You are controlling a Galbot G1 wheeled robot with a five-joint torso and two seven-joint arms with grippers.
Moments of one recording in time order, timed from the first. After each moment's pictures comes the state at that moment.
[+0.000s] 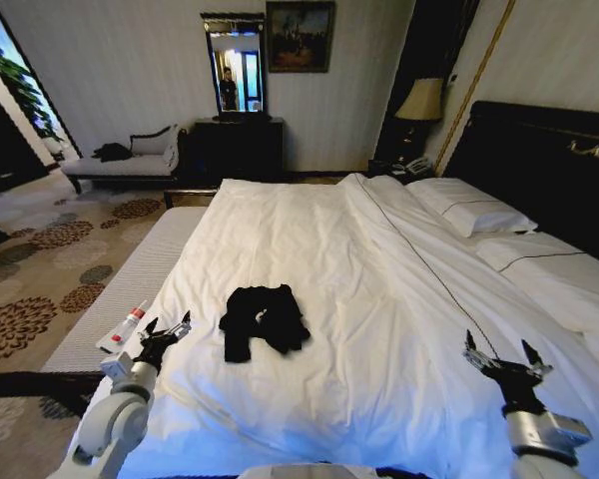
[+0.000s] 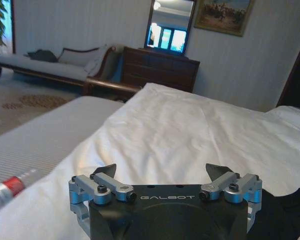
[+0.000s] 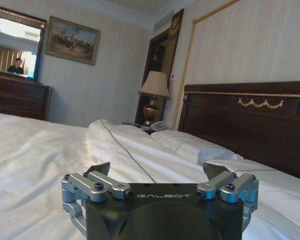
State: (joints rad) left arm 1.53 -1.06 -0.65 -2.05 -0.77 0.20 -0.24; right arm -1.80 1.43 1.07 2.16 0.26 0.04 -0.01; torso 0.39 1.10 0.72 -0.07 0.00
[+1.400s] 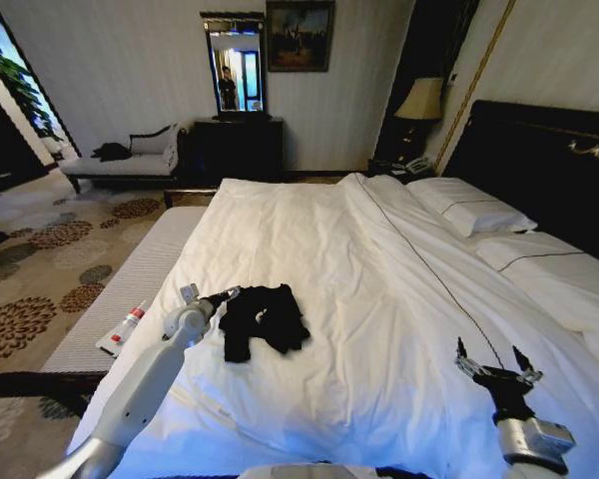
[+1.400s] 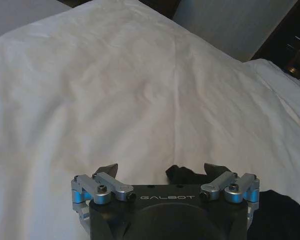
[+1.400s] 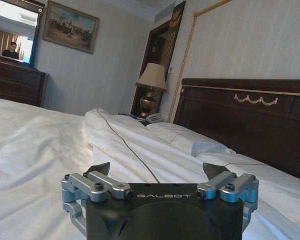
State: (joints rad) left arm 0.81 -1.08 -0.21 -1.54 -1.14 0.47 -0.36; right arm -1.84 1.47 1.08 2.16 0.21 0.06 0.00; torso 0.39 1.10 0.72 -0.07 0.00
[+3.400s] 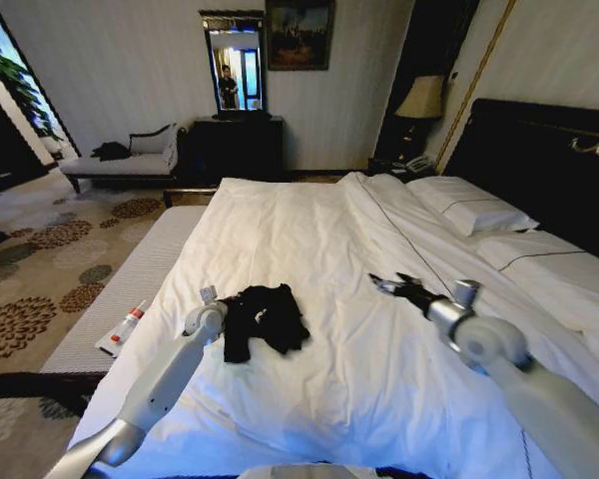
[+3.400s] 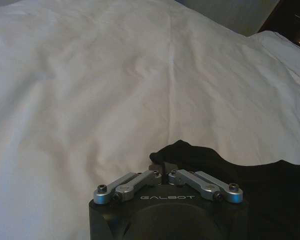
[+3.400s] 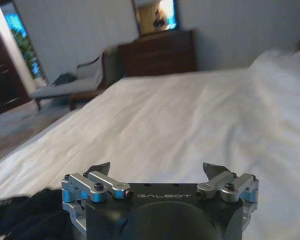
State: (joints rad) left arm 0.76 -1.11 -0.09 -1.46 -1.08 0.45 -0.38; right arm -1.03 0.71 0.34 1.92 1.10 -0.43 0.10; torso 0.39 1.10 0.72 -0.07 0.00
